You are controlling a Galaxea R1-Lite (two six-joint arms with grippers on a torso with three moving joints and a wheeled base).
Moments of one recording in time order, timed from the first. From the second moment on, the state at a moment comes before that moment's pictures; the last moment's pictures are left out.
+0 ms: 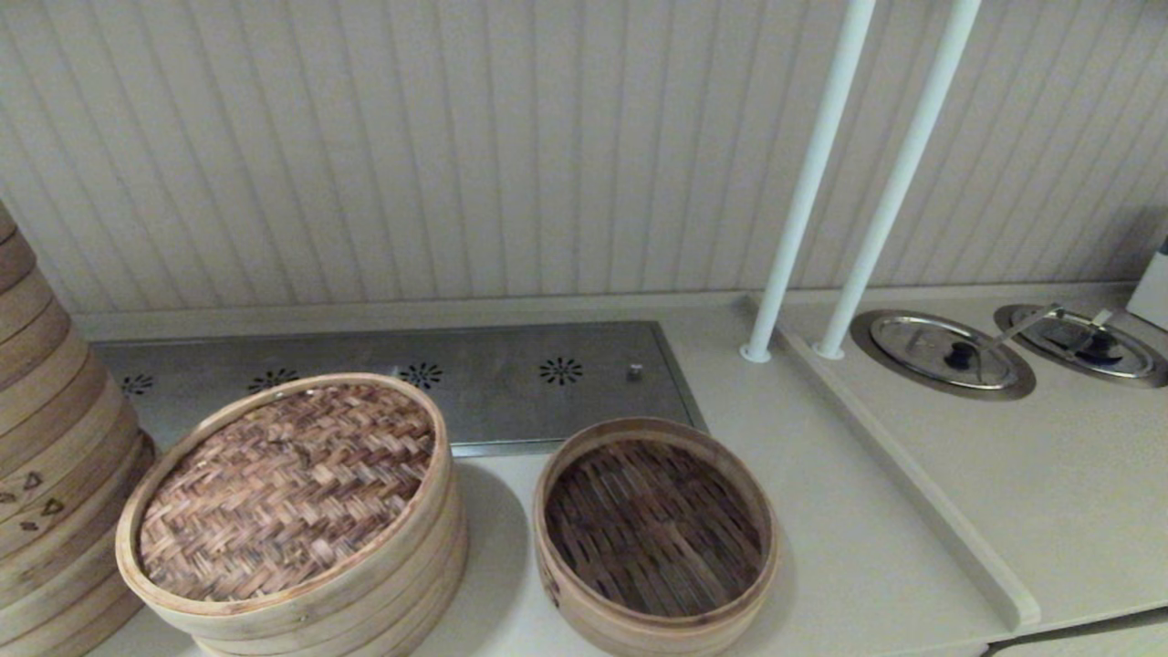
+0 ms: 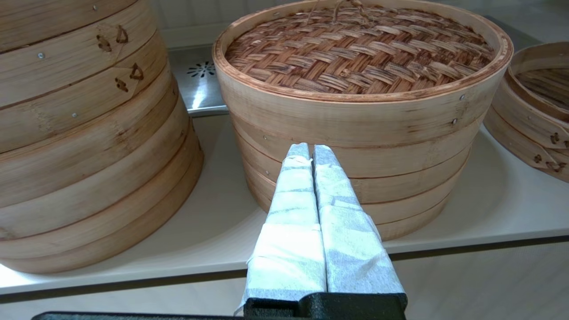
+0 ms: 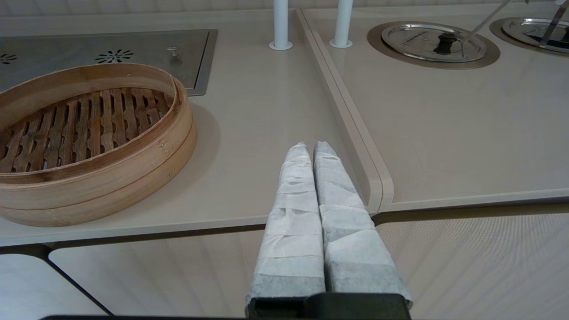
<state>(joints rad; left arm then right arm) 0.00 0.00 -0.01 0.01 -0.02 0.10 0.00 0.00 0.00 0.00 -0.02 0.03</state>
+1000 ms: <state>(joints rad) 0.00 0.21 -0.50 0.33 -0.03 0.02 0.00 0.00 0.00 0.00 -0.02 0.03</state>
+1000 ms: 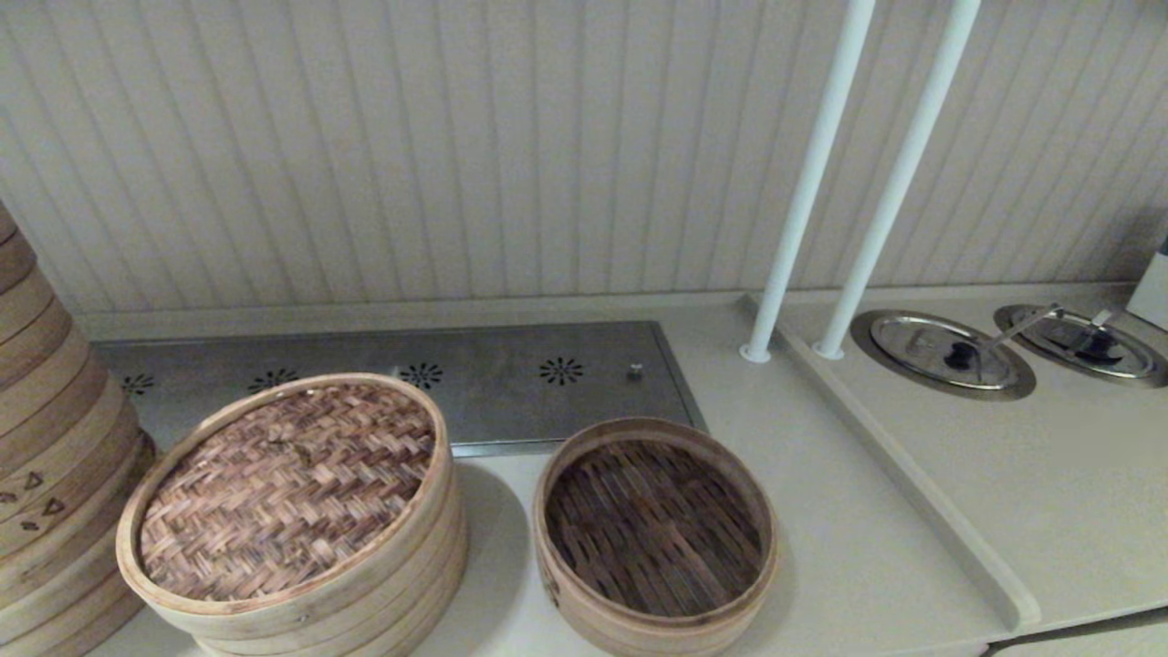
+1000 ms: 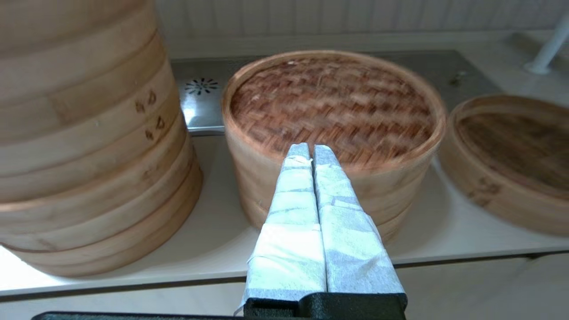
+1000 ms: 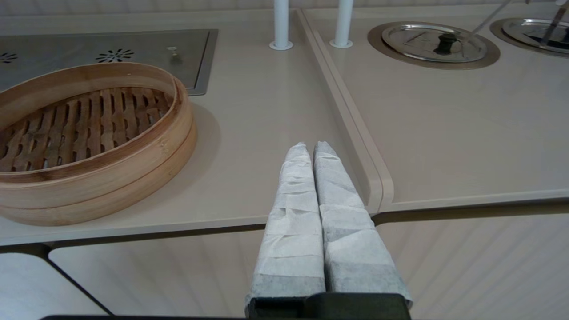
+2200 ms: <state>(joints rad) -0.50 1.37 -1.23 0.90 0.19 -0.82 0.00 0.00 0.00 0.00 -0.02 0.03</state>
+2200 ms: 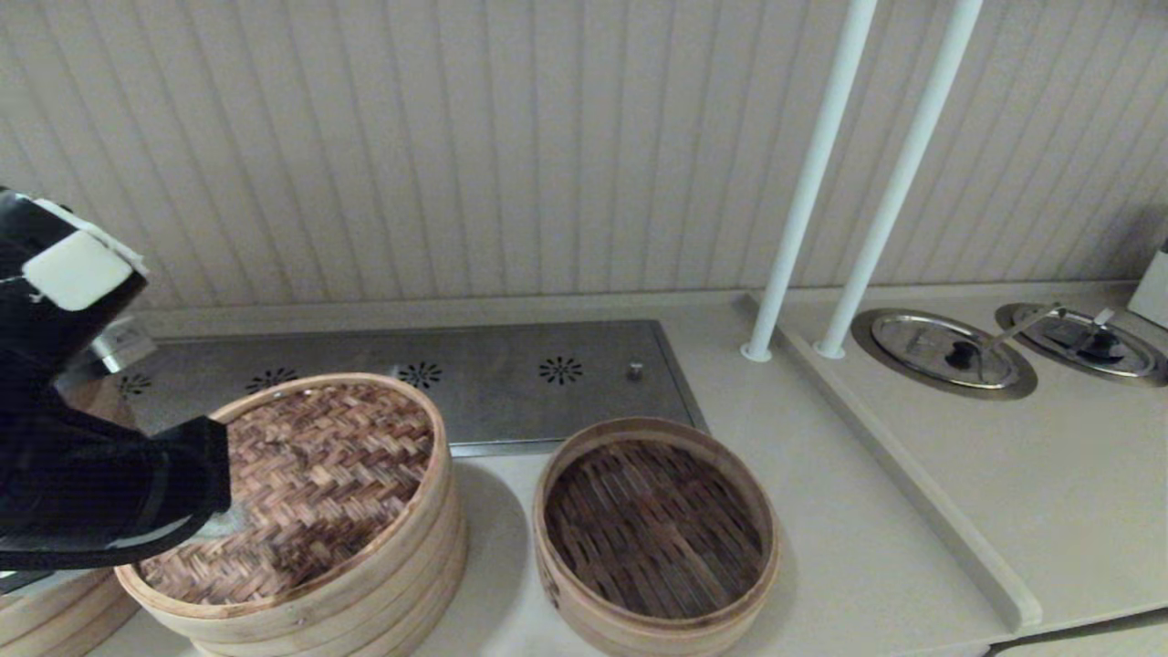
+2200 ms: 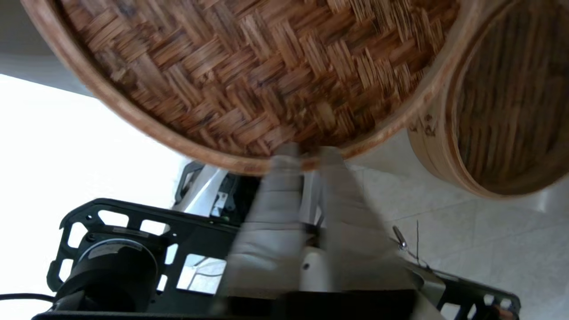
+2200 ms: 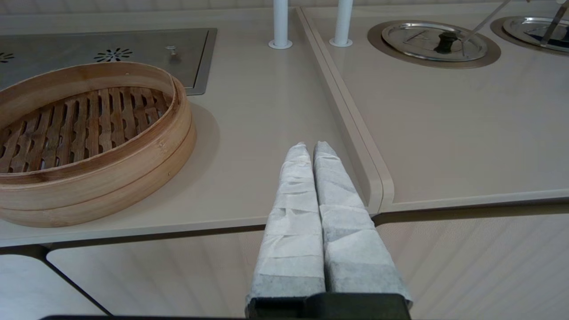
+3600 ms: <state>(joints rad) -0.38 1.64 -1.37 0.85 0.29 -0.76 0.00 0.00 0.00 0.00 -0.02 0.03</state>
